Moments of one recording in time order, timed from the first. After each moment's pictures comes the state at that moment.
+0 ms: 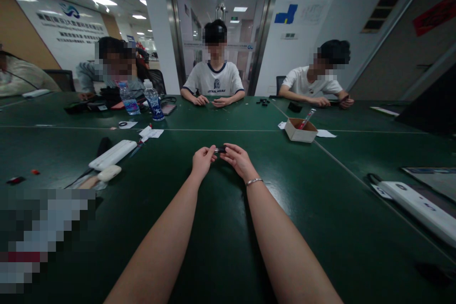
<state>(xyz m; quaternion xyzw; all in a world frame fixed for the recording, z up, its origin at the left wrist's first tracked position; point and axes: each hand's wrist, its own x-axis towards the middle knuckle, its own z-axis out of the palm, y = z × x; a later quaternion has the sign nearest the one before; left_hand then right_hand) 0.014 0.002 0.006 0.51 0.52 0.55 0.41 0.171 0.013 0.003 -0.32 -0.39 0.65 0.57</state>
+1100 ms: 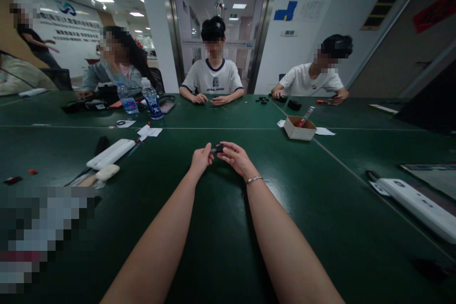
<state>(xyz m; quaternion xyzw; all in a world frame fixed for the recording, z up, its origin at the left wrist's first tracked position) 0.009 0.007 0.004 0.52 0.53 0.51 0.44 0.173 0.005 0.012 -0.27 -0.42 0.68 0.54</state>
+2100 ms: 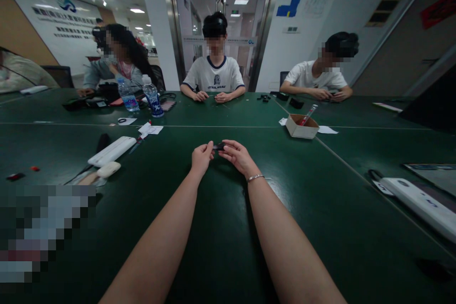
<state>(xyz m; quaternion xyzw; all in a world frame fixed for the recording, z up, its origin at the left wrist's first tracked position) 0.014 -0.003 0.009 0.52 0.53 0.55 0.38 0.173 0.009 0.009 -0.29 -0.42 0.67 0.54</state>
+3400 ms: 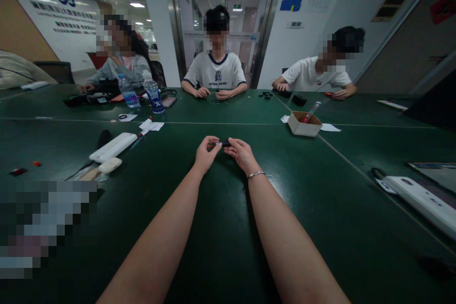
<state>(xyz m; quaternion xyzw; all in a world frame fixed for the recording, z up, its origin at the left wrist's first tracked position) 0.019 0.000 0.005 0.58 0.46 0.57 0.35 0.167 0.010 0.013 -0.36 -0.35 0.64 0.58</state>
